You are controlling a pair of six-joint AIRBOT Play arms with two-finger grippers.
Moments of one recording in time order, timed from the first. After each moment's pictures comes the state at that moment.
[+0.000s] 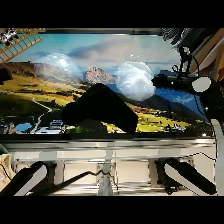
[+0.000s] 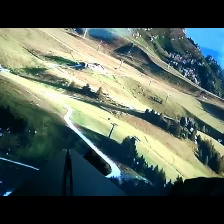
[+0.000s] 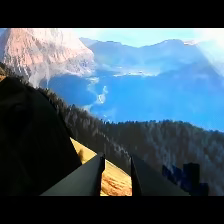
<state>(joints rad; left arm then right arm) 0.18 -1.03 1.29 1.75 -1.14 -1.66 -0.02 -1.08 1.03 -1.05 0.87 1.26</state>
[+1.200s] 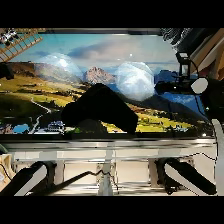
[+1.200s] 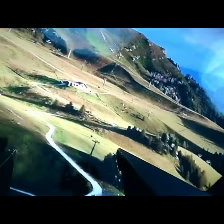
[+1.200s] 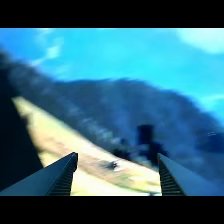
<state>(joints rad) 0.18 -1.03 1.29 1.69 -1.07 -1.65 -0.02 -1.08 1.04 -1.33 0.96 1.35</state>
